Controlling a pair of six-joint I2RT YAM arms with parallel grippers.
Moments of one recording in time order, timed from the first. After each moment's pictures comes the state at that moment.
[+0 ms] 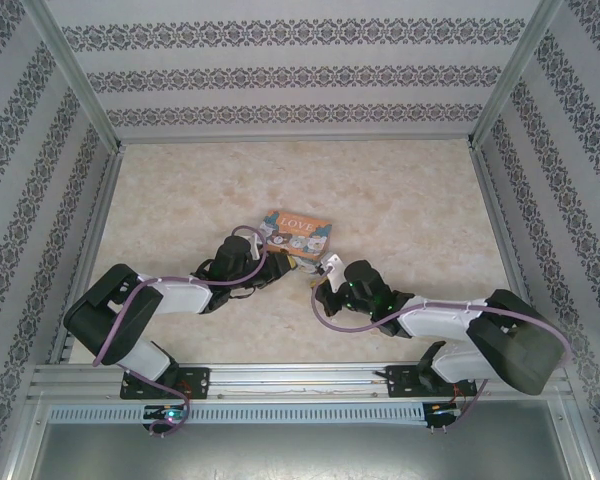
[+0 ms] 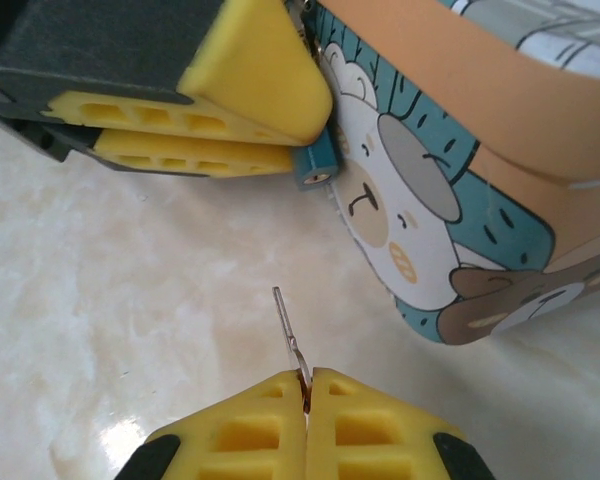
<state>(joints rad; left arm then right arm) -0.59 1.54 0.49 0.55 0.37 -1.09 0.81 1.32 0.32 0.43 -0.13 0.16</state>
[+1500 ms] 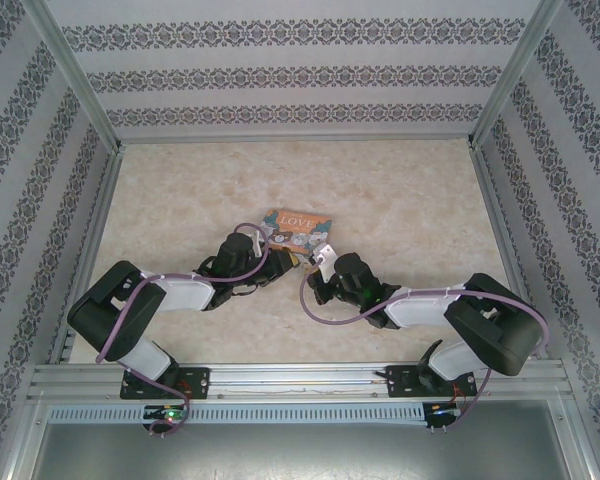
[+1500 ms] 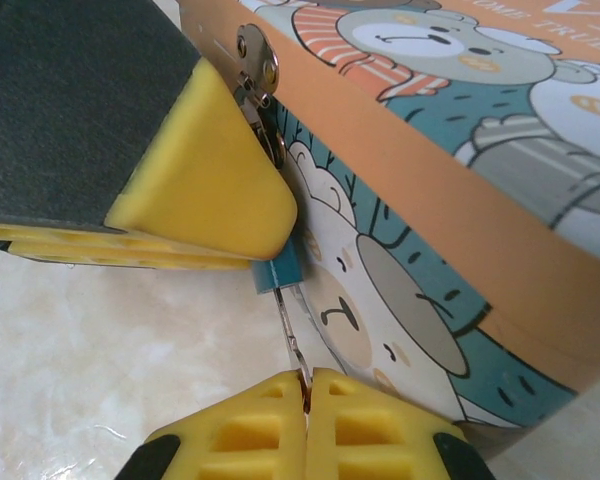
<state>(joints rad) -0.59 1.56 0.52 0.54 0.39 -1.12 0.81 1.45 0.41 0.51 -0.04 0.12</state>
